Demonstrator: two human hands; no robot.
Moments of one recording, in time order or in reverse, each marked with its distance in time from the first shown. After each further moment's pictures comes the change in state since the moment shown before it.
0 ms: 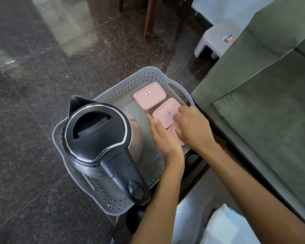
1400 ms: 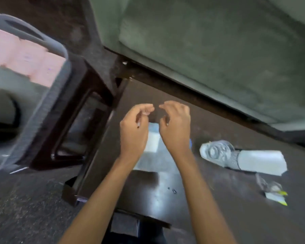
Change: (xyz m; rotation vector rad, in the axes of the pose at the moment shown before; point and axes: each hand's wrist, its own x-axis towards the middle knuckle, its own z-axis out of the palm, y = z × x) left_hand -0.201 -0.129 -0.098 0.988 -0.925 0.333; right_hand -0.320 0.061 0.034 0.535 0.441 0.856
